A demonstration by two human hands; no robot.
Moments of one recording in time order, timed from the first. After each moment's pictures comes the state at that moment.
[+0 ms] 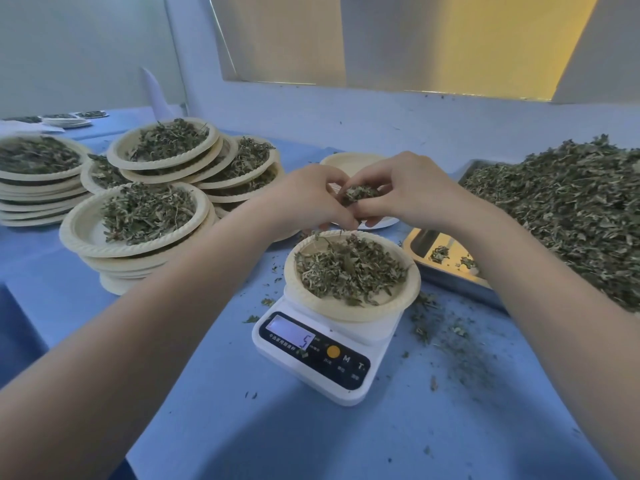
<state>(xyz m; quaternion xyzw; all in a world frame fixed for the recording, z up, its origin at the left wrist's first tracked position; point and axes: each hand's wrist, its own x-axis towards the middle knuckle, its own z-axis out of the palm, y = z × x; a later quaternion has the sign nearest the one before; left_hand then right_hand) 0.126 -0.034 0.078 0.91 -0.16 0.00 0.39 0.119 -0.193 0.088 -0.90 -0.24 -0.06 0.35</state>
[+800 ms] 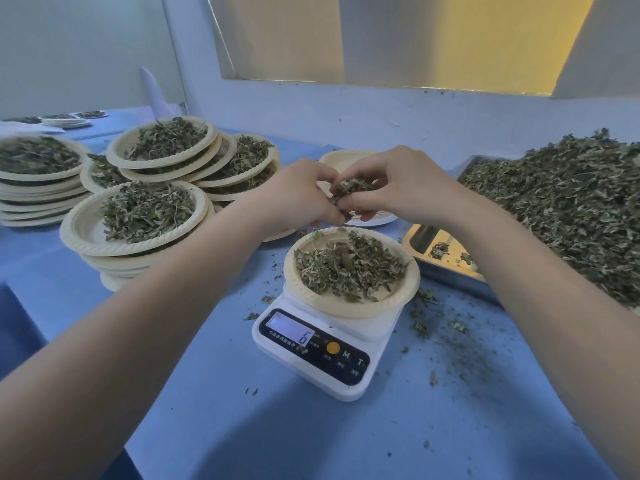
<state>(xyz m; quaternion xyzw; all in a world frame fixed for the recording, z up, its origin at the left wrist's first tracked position) 0.123 -0.027 0.081 0.91 -0.15 0.00 0.39 0.121 -0.189 0.086 -0.88 -0.27 -0.08 0.37</state>
